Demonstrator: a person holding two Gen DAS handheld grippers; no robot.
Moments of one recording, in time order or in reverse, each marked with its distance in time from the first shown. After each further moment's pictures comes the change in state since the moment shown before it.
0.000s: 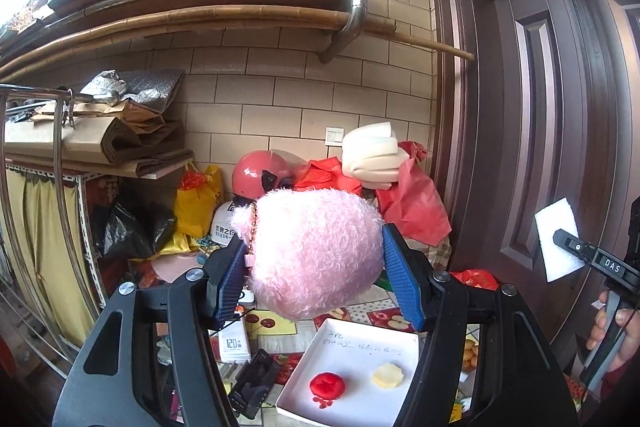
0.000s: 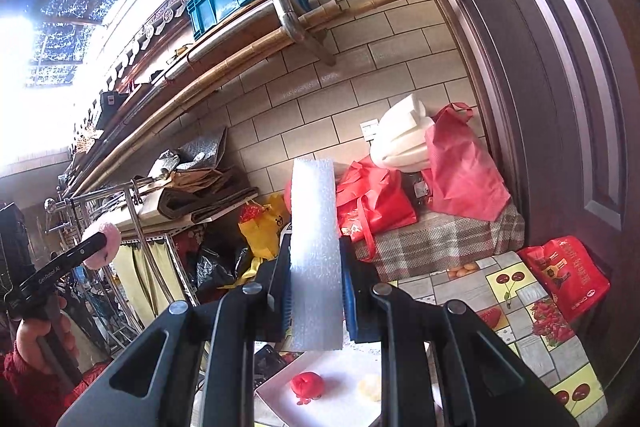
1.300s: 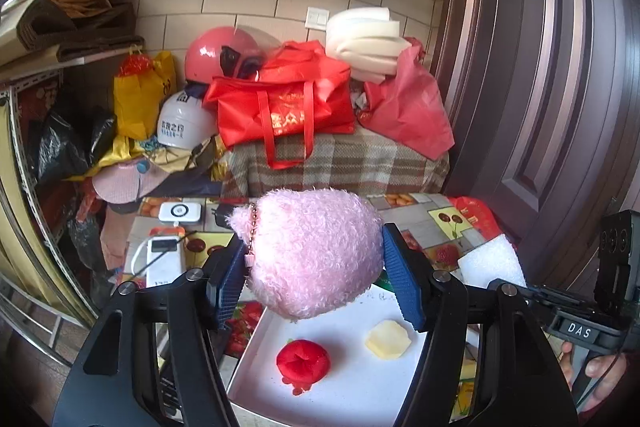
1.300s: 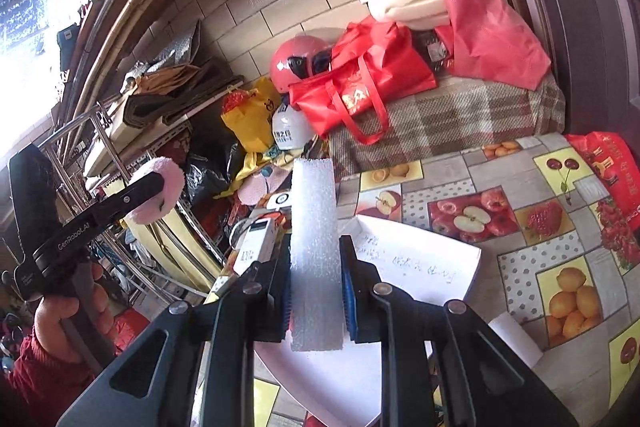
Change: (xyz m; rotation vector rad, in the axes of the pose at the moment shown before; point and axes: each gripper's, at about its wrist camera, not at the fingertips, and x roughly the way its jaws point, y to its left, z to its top) left arm 0.211 -0.007 -0.118 -0.061 0.381 -0.112; right arm 0.161 -0.023 -0.126 0.126 0.467 0.024
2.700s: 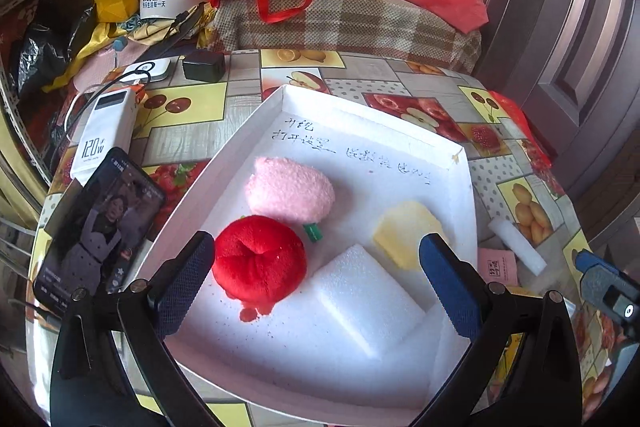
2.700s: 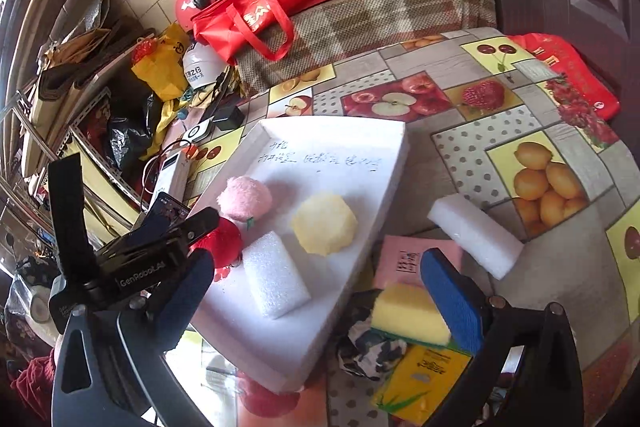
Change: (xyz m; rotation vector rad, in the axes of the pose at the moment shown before) left arm 0.102 -0.037 -0.126 -0.025 0.336 0.065; right arm 0.000 -0.065 -0.072 0.157 0.113 -0.256
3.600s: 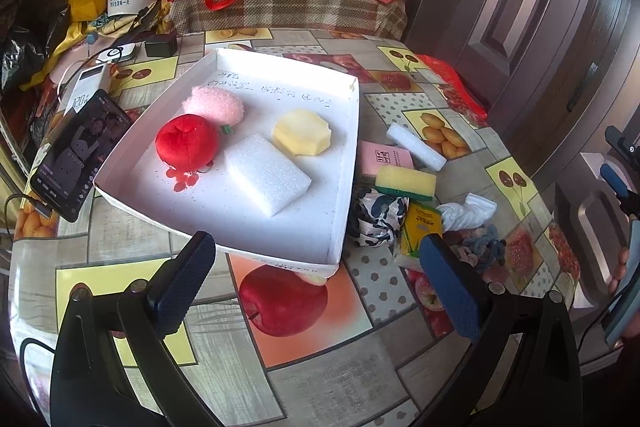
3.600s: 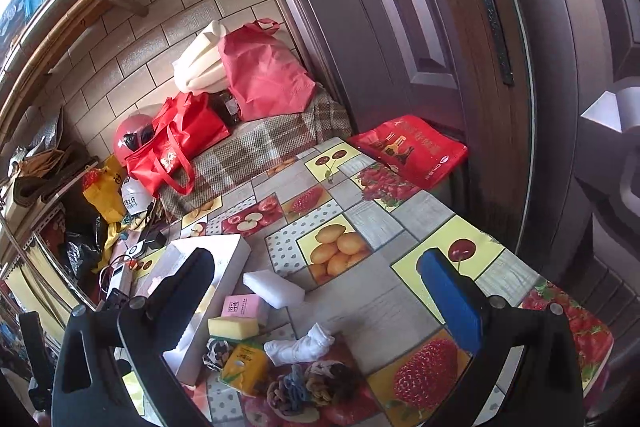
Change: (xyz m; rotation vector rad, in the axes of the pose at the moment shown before) left arm -0.084 -0.063 -0.092 0.085 0.030 -0.121; right arm -0.171 -0.126 -0.038 0.135 -0.407 -0.214
